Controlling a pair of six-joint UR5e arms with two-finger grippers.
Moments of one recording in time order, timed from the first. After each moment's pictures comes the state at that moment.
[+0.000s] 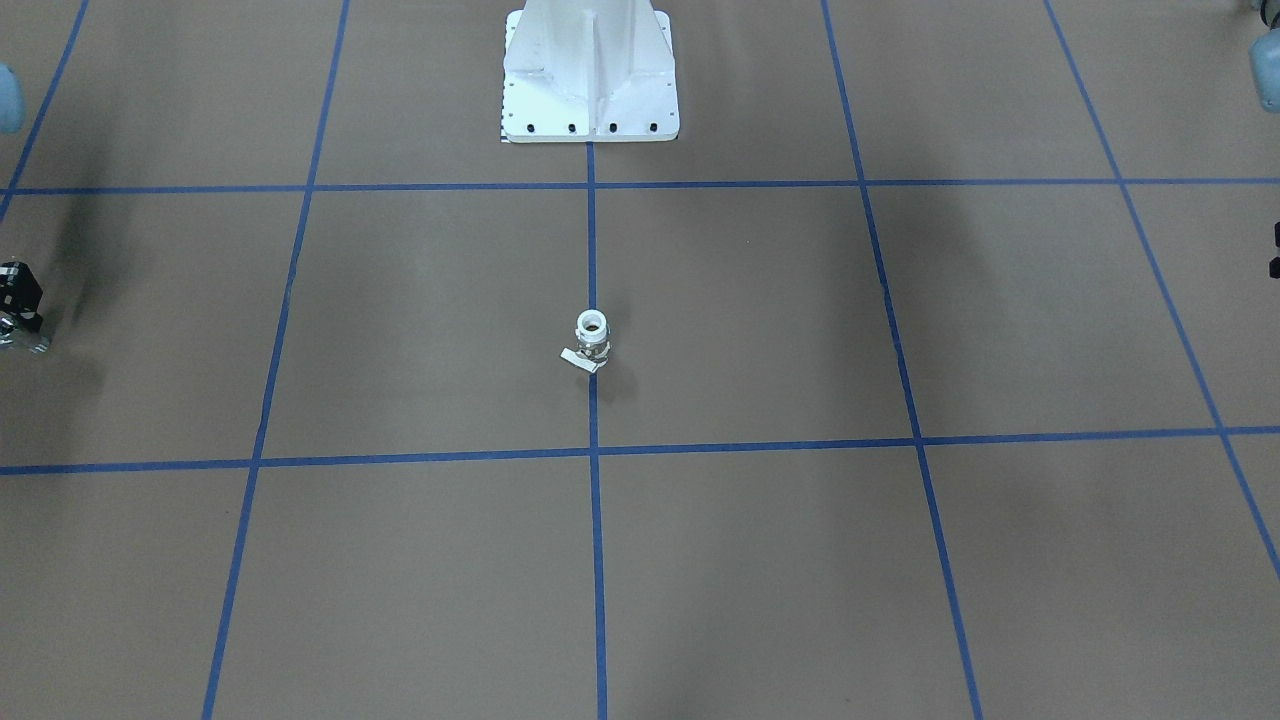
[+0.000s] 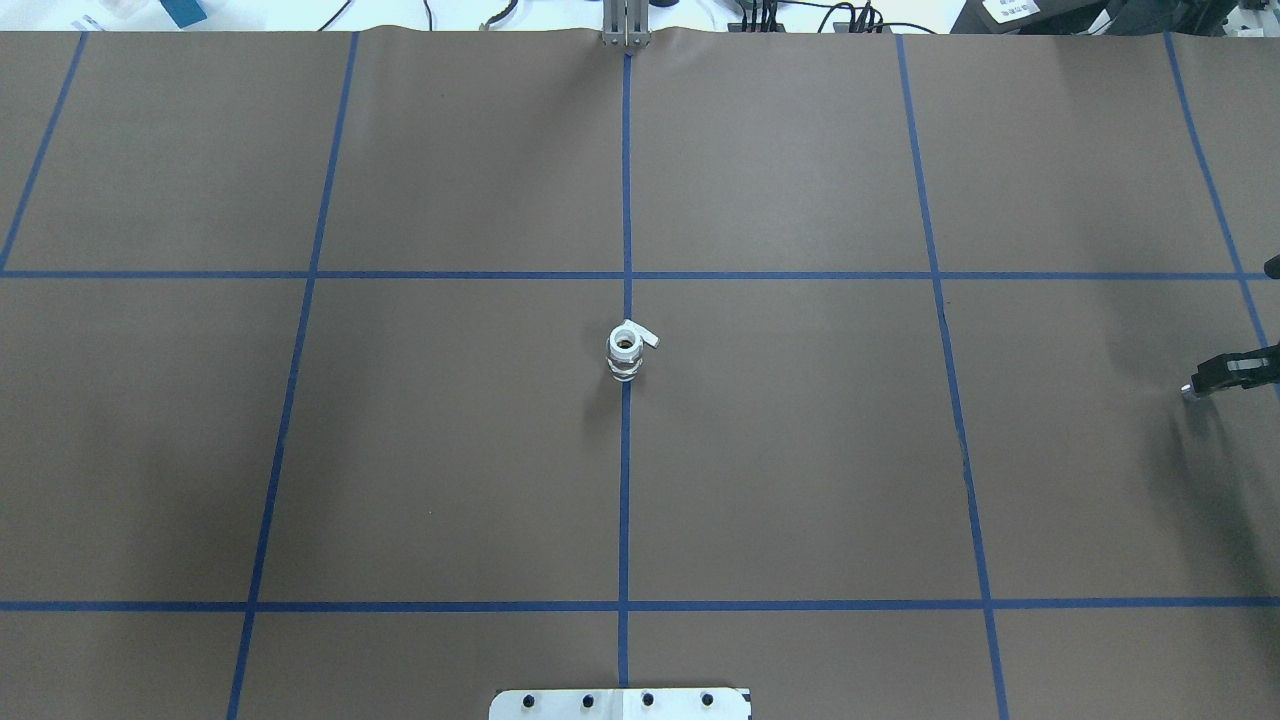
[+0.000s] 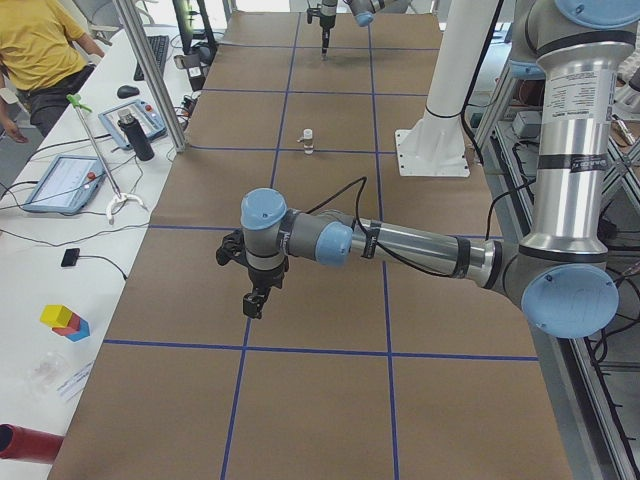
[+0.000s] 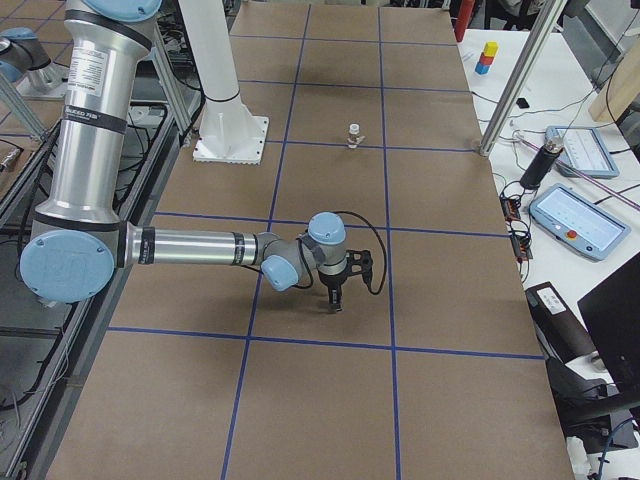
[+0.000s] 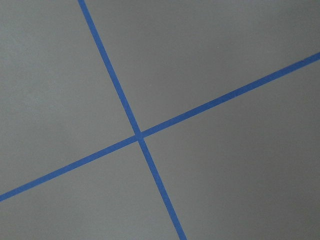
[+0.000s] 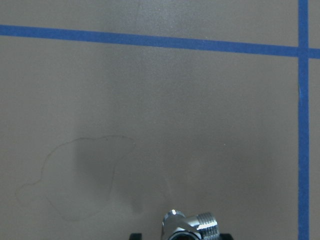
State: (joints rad) left arm -1.43 -1.56 -1.74 -1.65 -2.24 0.16; right arm 1.06 -1.78 1.66 -0.94 2.11 0.65
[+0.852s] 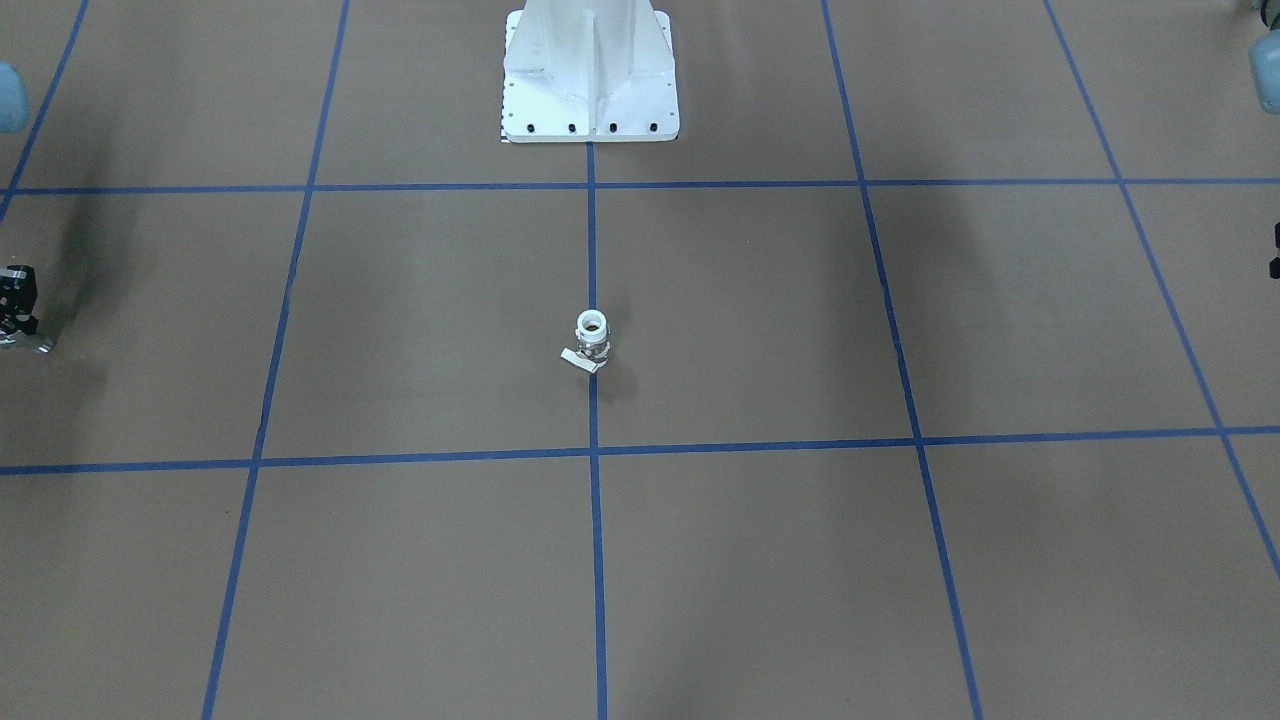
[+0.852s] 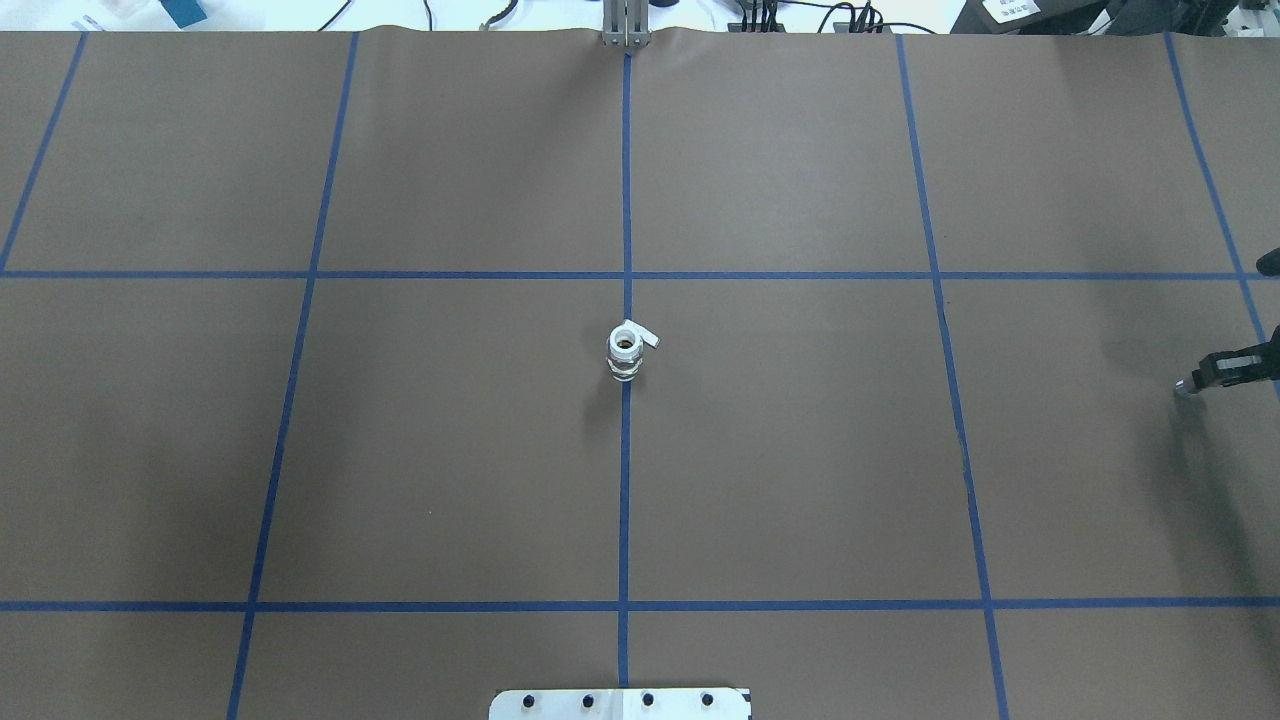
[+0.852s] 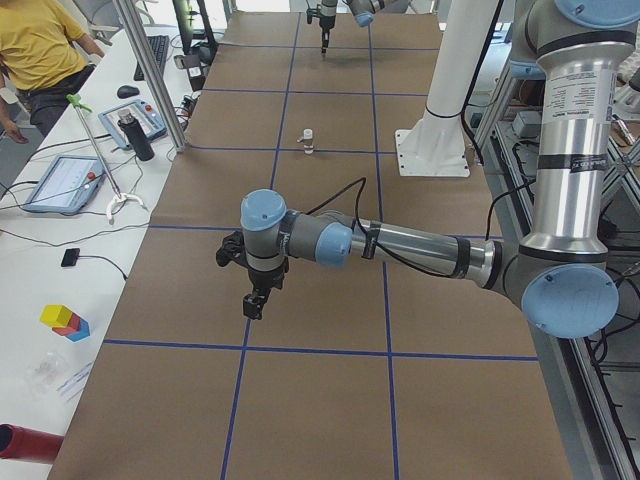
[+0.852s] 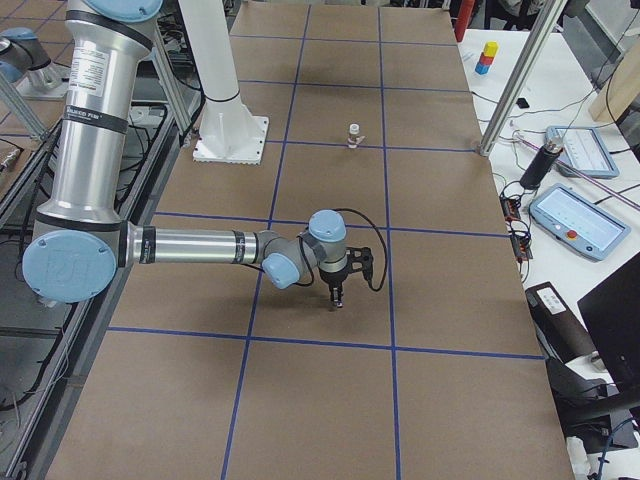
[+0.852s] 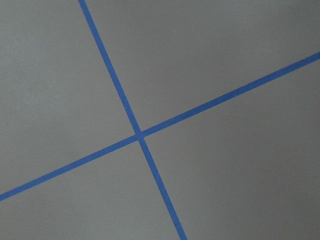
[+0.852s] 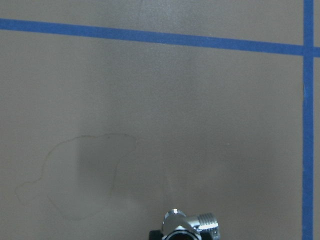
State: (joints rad) left arm -1.43 -1.56 -1.74 -1.65 -2.24 0.15; right arm 1.06 -1.76 1.67 -0.94 2.12 0.64
